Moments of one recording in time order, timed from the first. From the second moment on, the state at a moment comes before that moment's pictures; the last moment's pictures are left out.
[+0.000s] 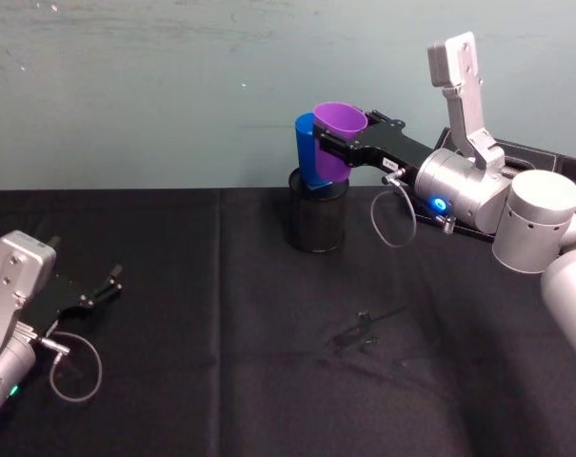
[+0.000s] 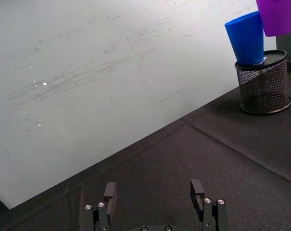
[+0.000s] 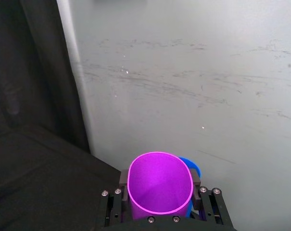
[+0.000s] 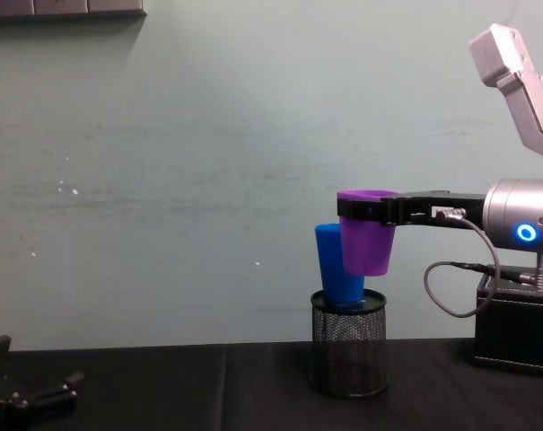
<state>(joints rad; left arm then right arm) -0.20 0.60 0.45 -1.41 -0.25 -0.12 0.03 0.75 0.23 -0.39 -0.96 0.39 0.06 0.49</state>
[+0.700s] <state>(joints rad) -0.20 0.60 0.45 -1.41 -0.25 -0.12 0.03 0.75 0.23 -0.39 -0.96 0.39 0.06 0.49</state>
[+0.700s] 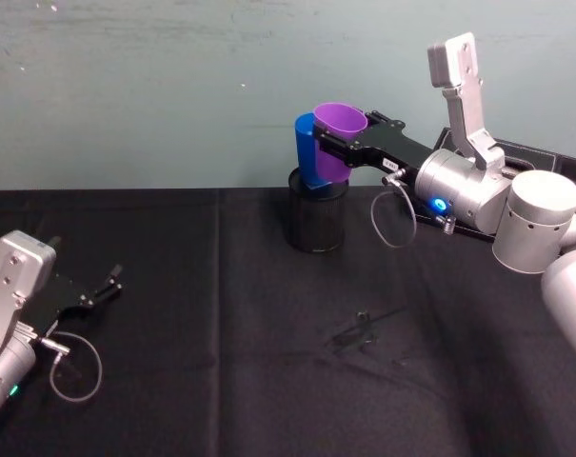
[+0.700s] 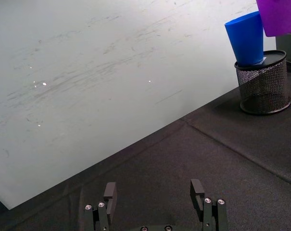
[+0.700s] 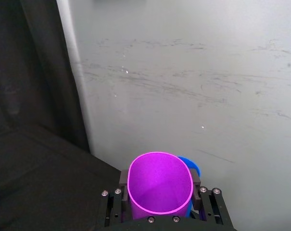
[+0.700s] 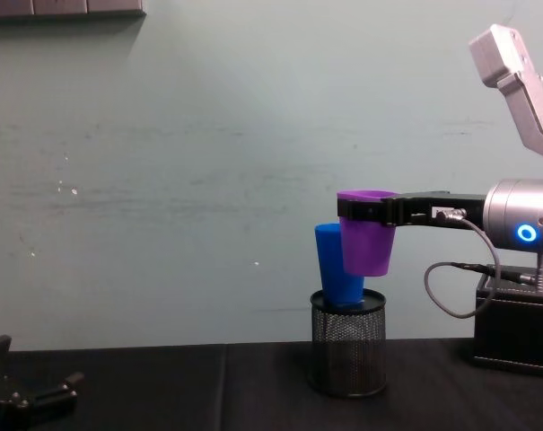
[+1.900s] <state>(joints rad) -0.20 0.60 0.45 -1.41 -0.25 -0.12 0.03 0.75 0.23 -0.39 -0.96 0.39 0.06 0.49</state>
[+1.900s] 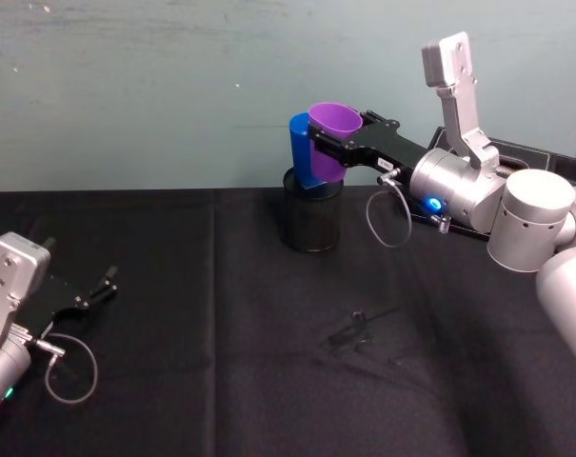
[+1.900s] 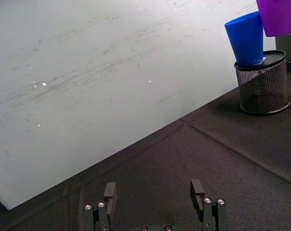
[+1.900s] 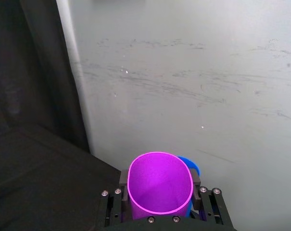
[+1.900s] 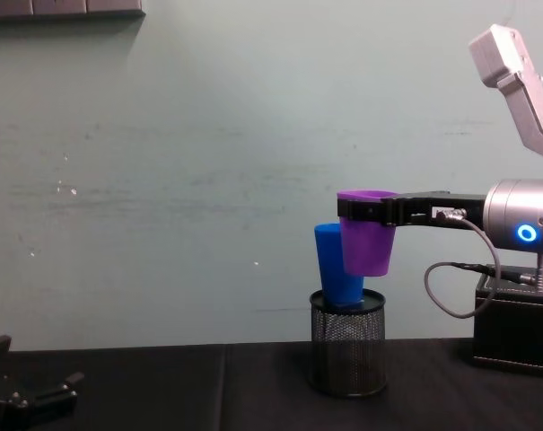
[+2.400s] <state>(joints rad) -0.20 0.60 0.45 -1.41 -0.25 -0.12 0.03 0.75 0.23 -0.39 -0.96 0.39 0.06 0.49</state>
